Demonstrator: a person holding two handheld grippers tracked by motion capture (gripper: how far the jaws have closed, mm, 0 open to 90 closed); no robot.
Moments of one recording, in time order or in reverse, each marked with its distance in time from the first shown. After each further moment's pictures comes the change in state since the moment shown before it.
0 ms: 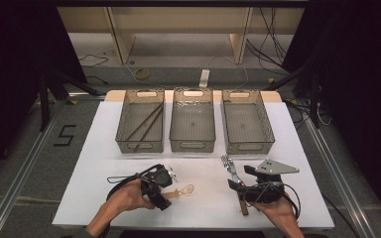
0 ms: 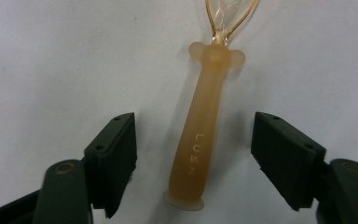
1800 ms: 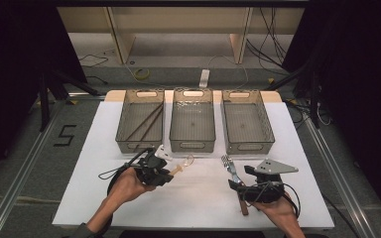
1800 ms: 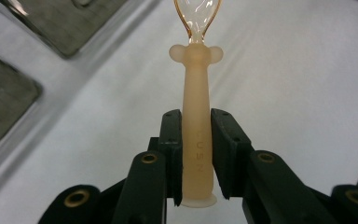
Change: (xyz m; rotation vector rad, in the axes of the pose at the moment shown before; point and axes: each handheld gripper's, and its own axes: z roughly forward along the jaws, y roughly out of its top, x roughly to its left) left arm 0.025 0.007 -0.042 -0.314 0.028 -0.155; right arm 0.000 0.000 0.001 0.019 -0.008 -0.019
